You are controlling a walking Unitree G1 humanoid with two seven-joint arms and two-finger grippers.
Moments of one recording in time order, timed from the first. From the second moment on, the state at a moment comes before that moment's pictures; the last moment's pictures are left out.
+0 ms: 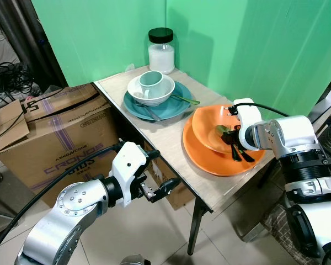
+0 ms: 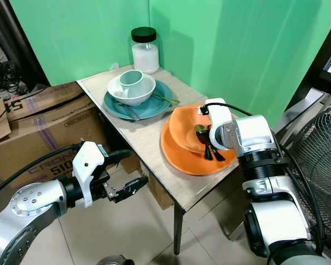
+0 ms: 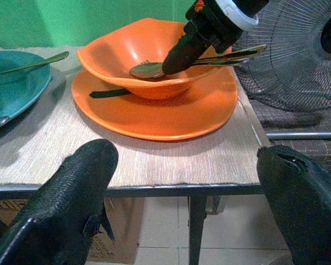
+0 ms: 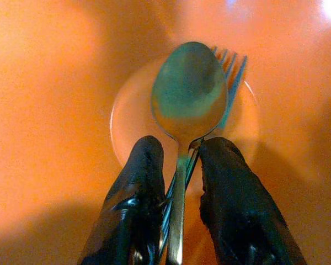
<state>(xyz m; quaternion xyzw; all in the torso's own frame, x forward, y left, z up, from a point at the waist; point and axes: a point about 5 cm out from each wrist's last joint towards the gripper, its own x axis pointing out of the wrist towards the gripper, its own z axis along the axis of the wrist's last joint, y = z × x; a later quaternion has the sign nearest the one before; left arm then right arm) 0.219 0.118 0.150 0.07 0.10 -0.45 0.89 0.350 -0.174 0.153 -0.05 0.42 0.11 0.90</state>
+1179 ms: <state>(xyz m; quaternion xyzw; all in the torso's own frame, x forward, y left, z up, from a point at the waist) 0.219 0.118 0.150 0.07 0.10 -0.45 0.89 0.355 -0.175 0.183 -0.04 0.35 0.13 0.93</state>
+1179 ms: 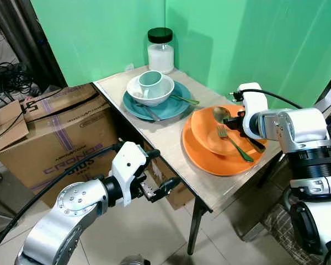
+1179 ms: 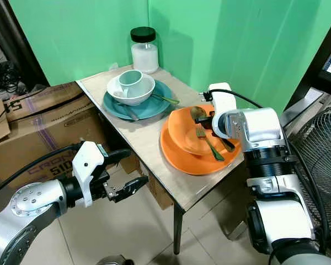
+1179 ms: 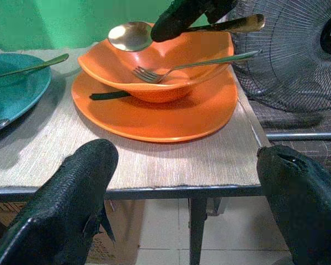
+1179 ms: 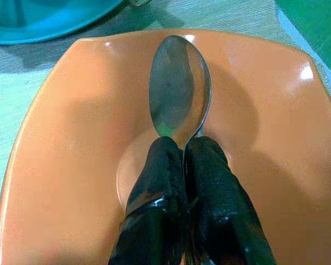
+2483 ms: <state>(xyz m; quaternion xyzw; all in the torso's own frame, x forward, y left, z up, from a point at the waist) 0.237 0.109 0.161 0.06 0.05 -0.42 0.90 0.302 -0.161 0.229 0.06 0.09 0.23 0.97</state>
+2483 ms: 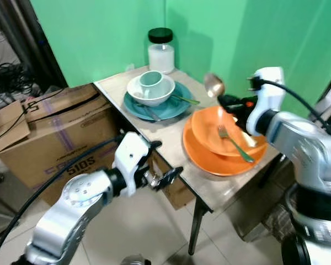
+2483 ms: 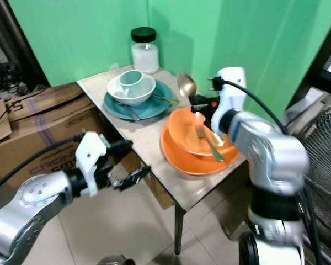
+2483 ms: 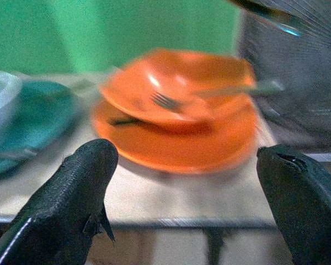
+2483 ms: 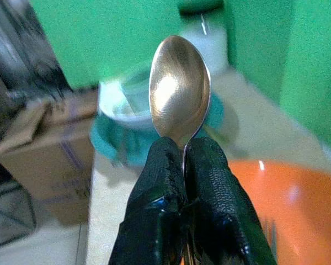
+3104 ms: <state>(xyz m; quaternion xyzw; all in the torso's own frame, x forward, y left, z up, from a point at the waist) 0.253 0.094 0.171 0.10 -0.03 -0.29 0.95 0.230 -0.170 0.209 0.09 0.01 0.06 0.99</state>
